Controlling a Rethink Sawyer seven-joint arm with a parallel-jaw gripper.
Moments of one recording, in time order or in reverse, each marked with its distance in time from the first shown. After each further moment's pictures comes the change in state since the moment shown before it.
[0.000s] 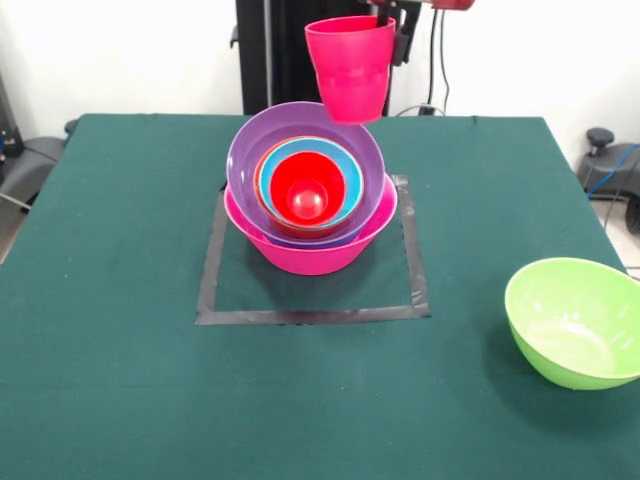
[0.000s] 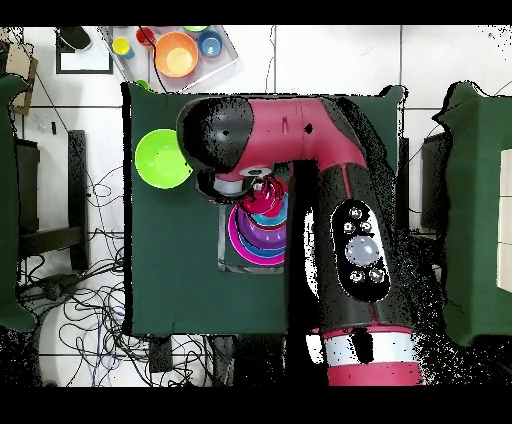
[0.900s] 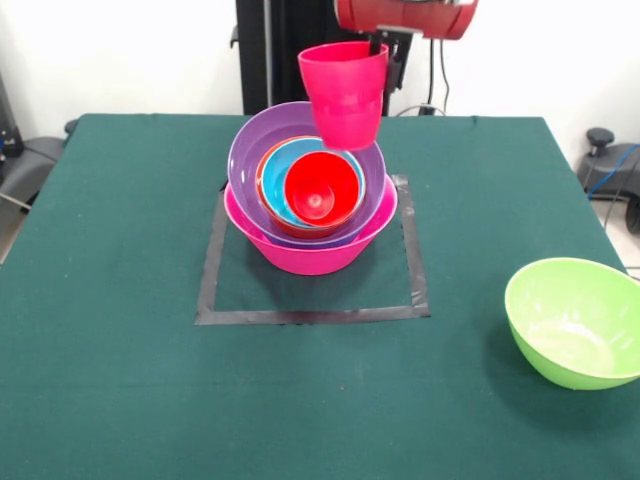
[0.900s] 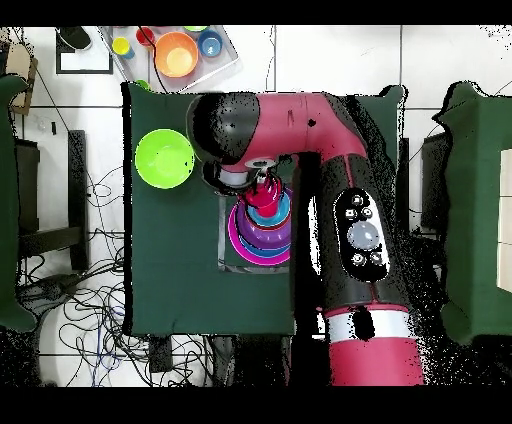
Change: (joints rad) arm -0.003 0.066 0.000 -0.050 -0.011 0.000 0.000
